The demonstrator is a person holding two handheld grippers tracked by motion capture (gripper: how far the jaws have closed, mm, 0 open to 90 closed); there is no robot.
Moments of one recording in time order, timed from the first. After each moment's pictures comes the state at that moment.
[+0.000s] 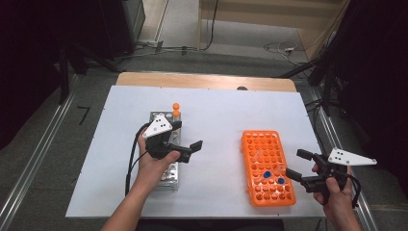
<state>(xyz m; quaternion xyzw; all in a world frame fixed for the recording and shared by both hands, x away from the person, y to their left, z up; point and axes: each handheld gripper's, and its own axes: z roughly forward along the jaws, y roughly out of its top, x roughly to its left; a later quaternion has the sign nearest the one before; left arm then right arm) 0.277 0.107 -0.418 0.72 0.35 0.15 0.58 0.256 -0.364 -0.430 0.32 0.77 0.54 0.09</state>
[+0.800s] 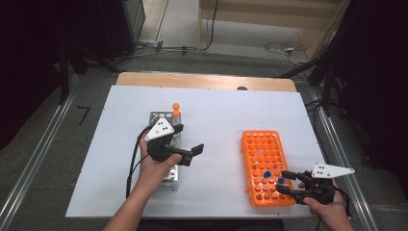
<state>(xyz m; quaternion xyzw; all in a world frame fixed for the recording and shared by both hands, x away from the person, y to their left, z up) 0.275 0.104 -0.423 0.72 0.36 0.15 0.57 0.246 -0.358 -0.476 0.30 0.82 0.48 0.03</state>
